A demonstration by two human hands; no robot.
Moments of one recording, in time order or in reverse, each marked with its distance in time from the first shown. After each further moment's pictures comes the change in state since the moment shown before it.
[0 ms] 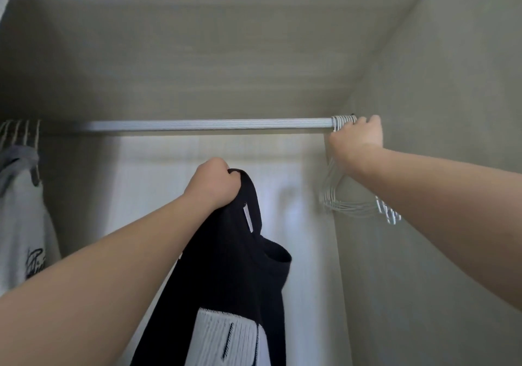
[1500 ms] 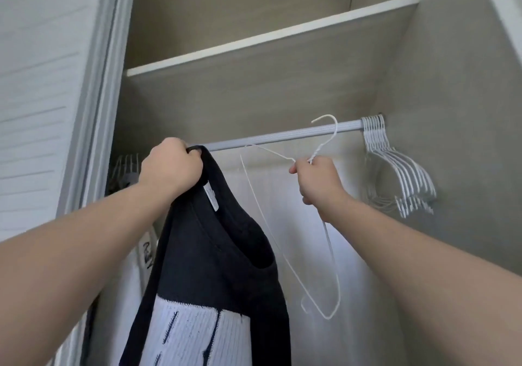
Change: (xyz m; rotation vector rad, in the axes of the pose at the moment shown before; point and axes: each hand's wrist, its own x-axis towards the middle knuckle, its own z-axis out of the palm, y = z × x) left_hand -0.081 0.029 -0.169 0.300 0.330 -0.153; right_hand -0.096 -0.038 -0.060 2.140 -0.295 0.114
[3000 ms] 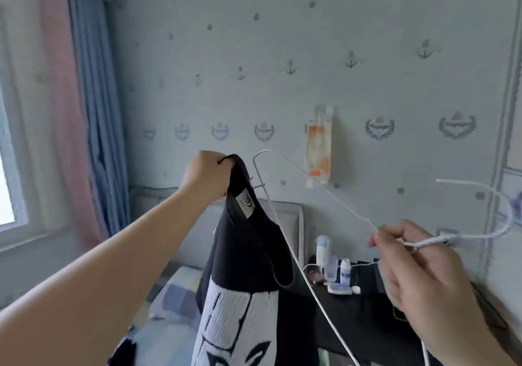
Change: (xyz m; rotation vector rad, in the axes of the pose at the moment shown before) left_hand -0.555 0.218 -0.715 0.931 0.537 -0.876; right_hand -0.654 -0.256 -0.135 1.334 -1.360 0.043
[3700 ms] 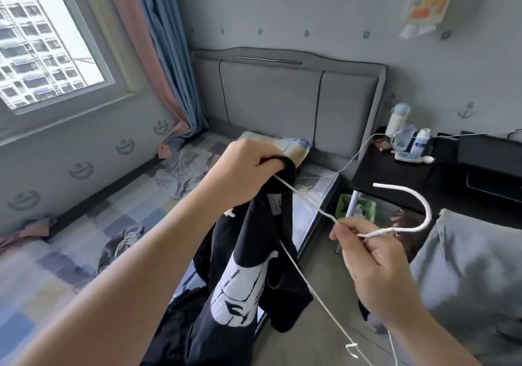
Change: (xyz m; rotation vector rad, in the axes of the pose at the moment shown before) left_hand -0.203 -0.174 -0.046 0.219 -0.387 0.033; right_hand -0.194 0.083 0.142 -0.024 -0.301 0.378
